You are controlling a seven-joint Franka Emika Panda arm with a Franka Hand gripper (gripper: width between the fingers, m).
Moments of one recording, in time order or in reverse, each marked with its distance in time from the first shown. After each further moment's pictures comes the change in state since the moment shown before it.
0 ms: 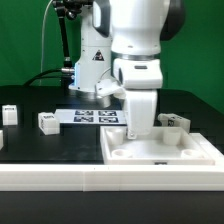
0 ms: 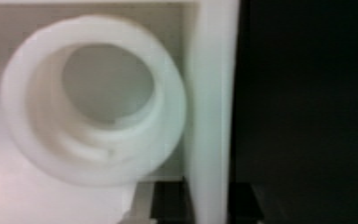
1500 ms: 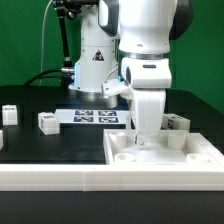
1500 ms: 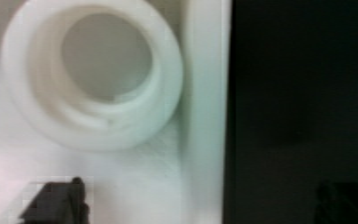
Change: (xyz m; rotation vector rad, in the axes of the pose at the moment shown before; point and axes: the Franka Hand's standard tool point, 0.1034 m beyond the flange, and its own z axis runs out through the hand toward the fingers) arm 0.007 0.010 -0.012 -0.018 -0.005 0.026
